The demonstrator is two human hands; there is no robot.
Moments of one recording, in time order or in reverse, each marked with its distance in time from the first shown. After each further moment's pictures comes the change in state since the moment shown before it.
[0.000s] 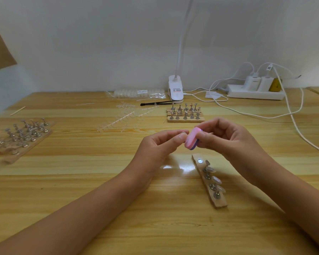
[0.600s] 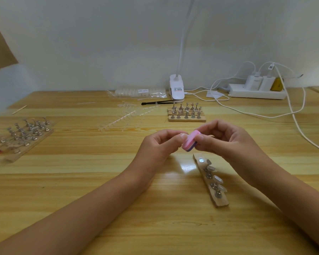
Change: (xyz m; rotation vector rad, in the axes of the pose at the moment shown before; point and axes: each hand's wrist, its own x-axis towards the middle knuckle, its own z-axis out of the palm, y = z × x) left_hand 0.001 -0.003 0.001 0.004 0.050 -0.018; right_hand -0.001 0.003 0.005 0.034 0.001 -0.013
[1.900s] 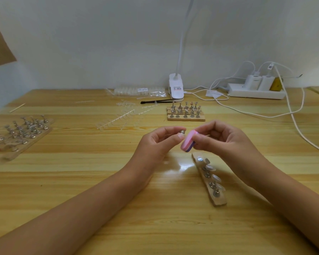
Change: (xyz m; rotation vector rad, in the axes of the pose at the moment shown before) left_hand 0.001 -0.001 -0.002 -0.031 -0.013 0.003; right_hand 0.000 0.003 0.002 -0.008 0.004 -0.005
